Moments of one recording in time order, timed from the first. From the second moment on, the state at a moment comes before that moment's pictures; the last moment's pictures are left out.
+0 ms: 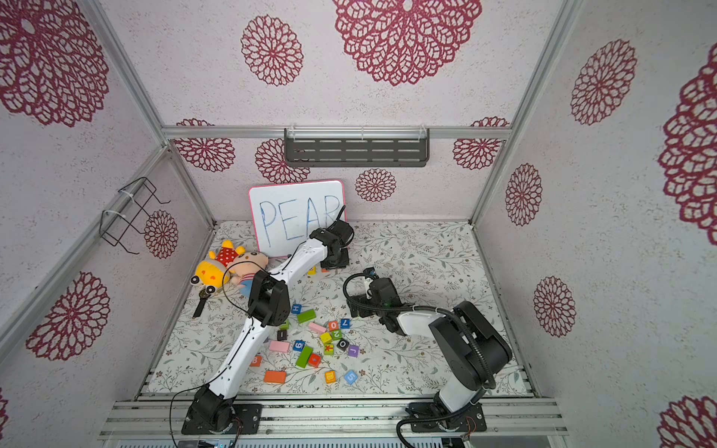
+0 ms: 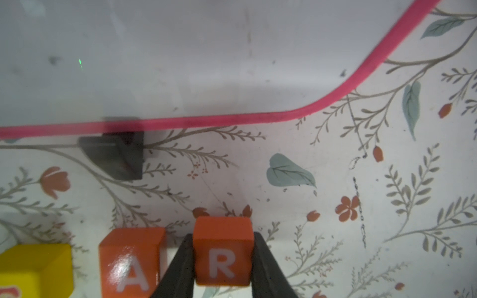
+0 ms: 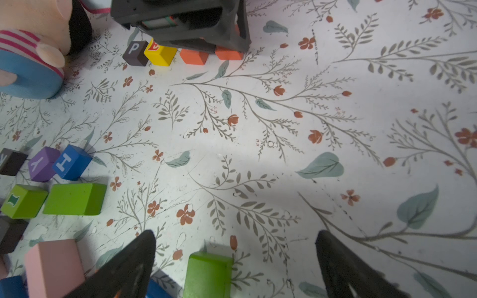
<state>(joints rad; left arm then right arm) -0.56 2.72 2.57 -1.09 -0.17 -0.64 0.60 1.63 0.68 0.27 -0.06 0.32</state>
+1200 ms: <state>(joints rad) -0.57 2.34 2.27 -0.97 -0.17 -0.63 0.59 1.52 0.69 0.16 0.02 0.29</state>
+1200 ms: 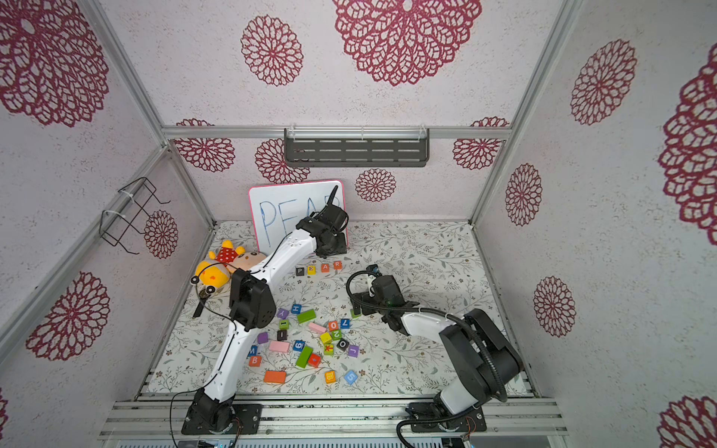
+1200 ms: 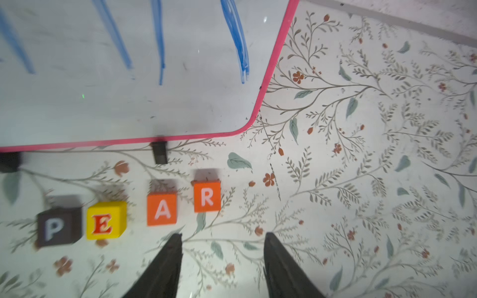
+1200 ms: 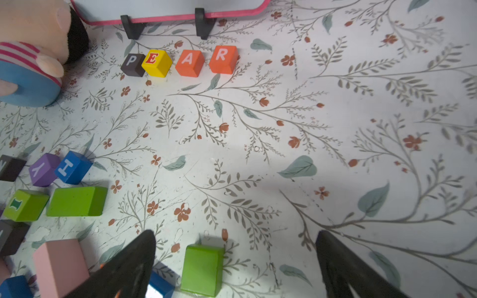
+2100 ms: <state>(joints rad) -0.40 1.21 0.85 -0.44 -0.53 -0.47 0.47 1.46 0.36 0.70 0.70 -0.17</state>
